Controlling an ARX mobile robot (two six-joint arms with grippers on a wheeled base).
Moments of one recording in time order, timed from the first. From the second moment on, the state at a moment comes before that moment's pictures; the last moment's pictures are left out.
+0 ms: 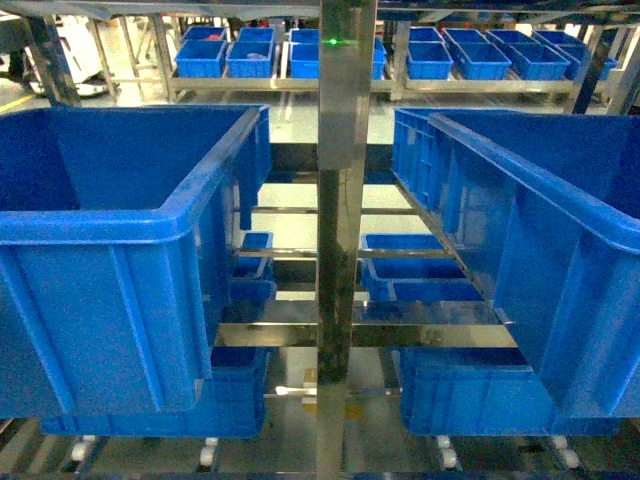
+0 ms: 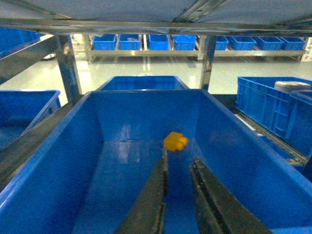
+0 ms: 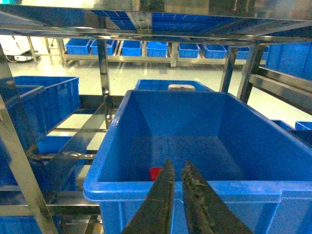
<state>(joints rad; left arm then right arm) 0.15 0.85 0.40 0.43 0.15 0.01 0.00 0.56 0.33 0.23 0.00 -0.01</state>
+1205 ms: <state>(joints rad) 0.00 0.27 0.01 0.27 0.00 0.00 0.00 0.02 0.01 -0.01 0.00 -0.01</state>
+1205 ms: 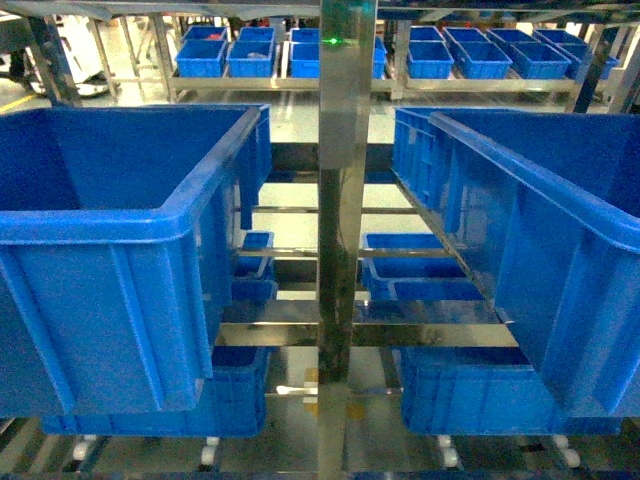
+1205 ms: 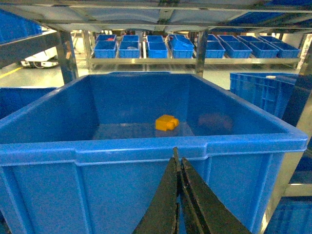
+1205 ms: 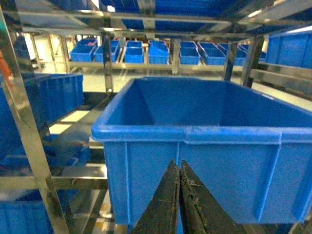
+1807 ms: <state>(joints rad) 0.00 0.01 0.02 0.02 0.00 0.00 0.00 0.00 0.01 0.00 0.00 -0.01</state>
